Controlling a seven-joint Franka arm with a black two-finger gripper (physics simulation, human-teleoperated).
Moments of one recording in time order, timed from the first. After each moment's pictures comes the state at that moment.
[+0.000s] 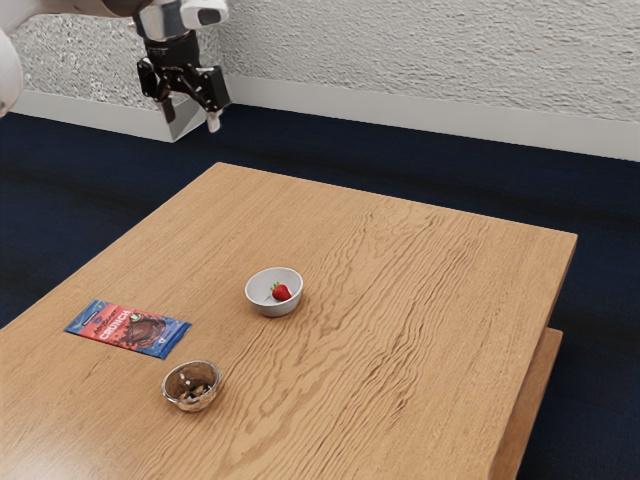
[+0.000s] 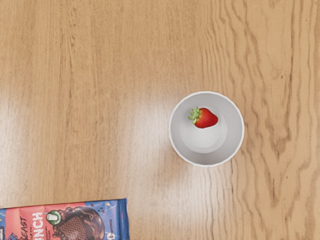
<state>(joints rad) -0.02 0.31 0.10 -1.12 0.01 1.48 0.06</state>
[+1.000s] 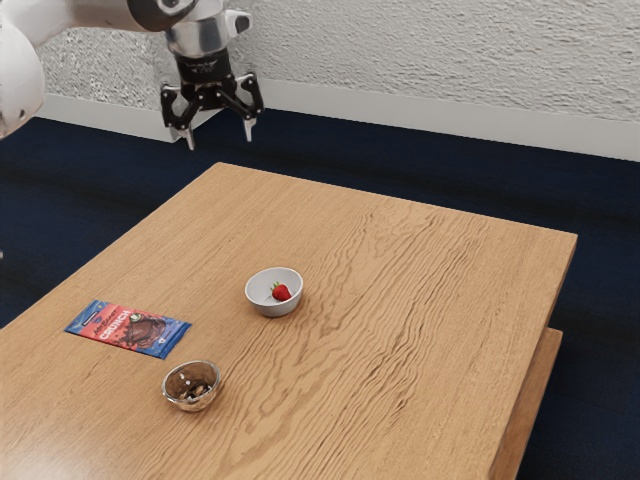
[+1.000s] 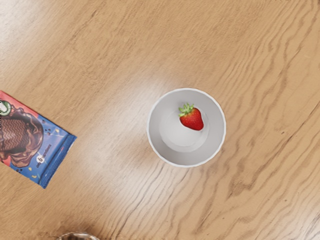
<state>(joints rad) -0.09 0.32 0.10 -1.17 -0.02 1.49 -0.70</state>
